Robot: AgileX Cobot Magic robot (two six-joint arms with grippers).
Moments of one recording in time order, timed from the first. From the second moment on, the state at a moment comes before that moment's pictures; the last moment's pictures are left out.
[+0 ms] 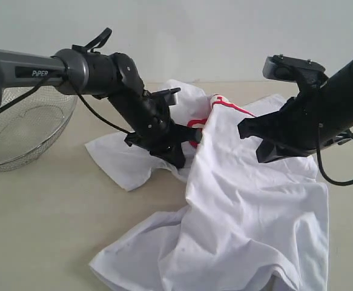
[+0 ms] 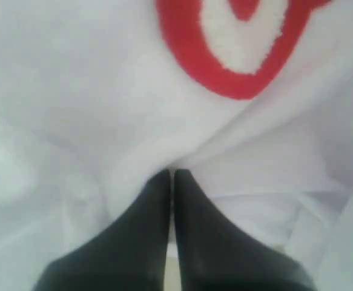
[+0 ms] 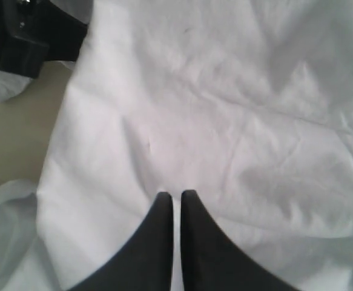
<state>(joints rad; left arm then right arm) -0.44 2.39 -1.78 -0.54 0.87 0.24 0.14 1.57 -0.95 0.48 0.62 -0.25</state>
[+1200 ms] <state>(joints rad) -0.31 2.27 -1.90 -0.43 1.10 0.22 0.14 1.57 -0.94 0.39 0.68 -0.22</state>
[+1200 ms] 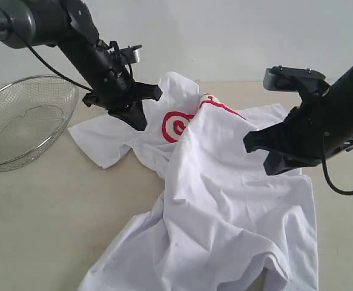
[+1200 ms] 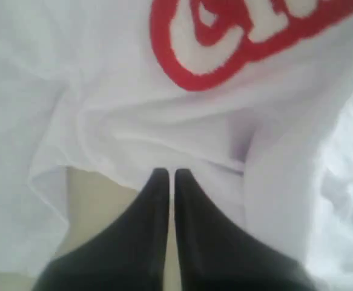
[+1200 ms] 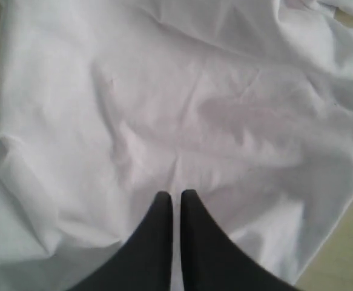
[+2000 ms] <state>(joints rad) -0.58 1.79 -0.98 -0.52 0.75 0.23 0.14 1.57 -0.85 0.35 0.73 -0.16</state>
